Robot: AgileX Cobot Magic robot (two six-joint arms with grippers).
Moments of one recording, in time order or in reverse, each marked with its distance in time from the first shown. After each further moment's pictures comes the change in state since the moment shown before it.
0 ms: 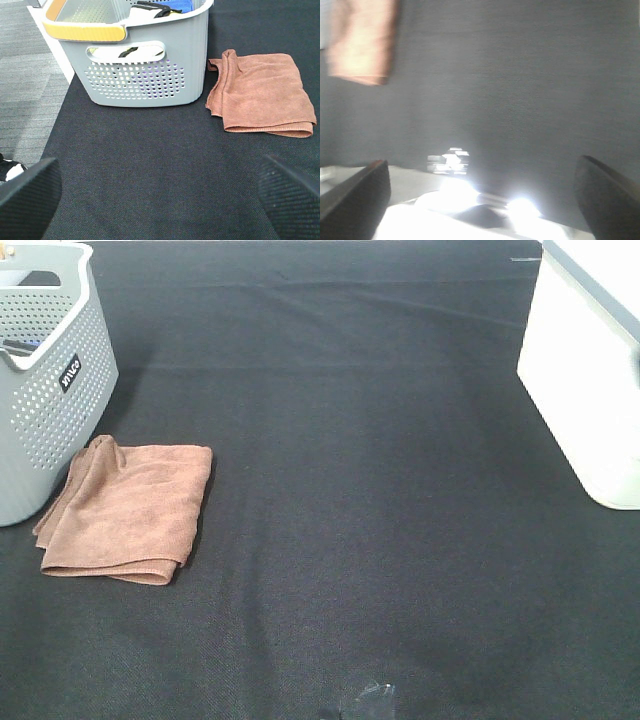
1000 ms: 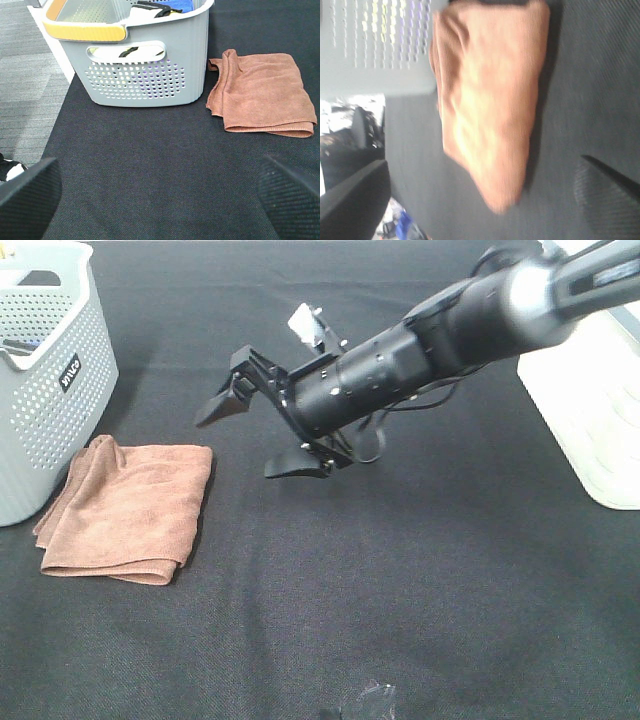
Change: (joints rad) left arm 0.000 0.000 0.000 0.001 0.000 0.000; right arm 0.512 1.178 -0.387 0.854 -0.548 -0.410
